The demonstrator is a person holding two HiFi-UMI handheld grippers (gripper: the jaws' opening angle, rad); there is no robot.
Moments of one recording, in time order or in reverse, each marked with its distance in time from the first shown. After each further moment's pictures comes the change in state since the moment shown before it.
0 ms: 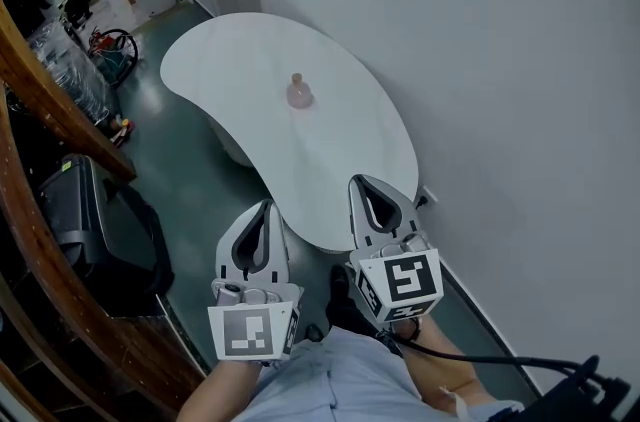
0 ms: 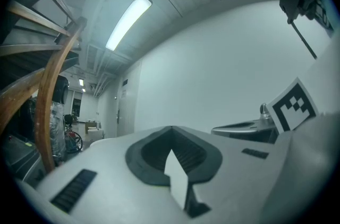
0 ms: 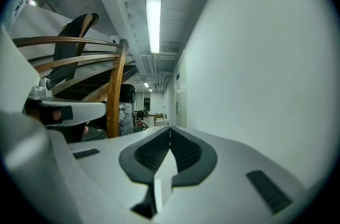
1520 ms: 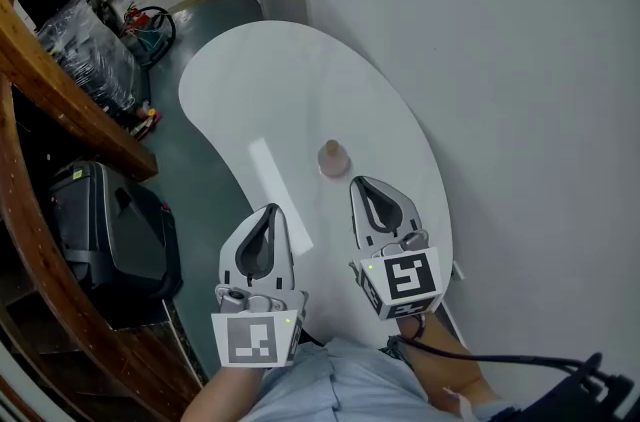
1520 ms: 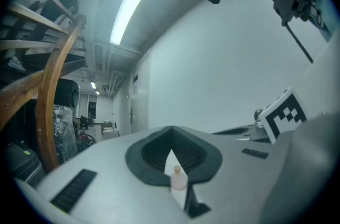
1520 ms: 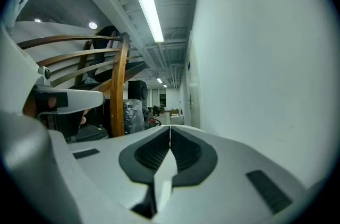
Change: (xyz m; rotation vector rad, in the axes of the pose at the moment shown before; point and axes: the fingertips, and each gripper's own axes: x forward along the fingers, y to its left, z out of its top) left arm 0.159 0.066 -0.018 0.052 0.059 0.167; right arm 0.196 -0.051 -0.014 0.015 0.051 0.216
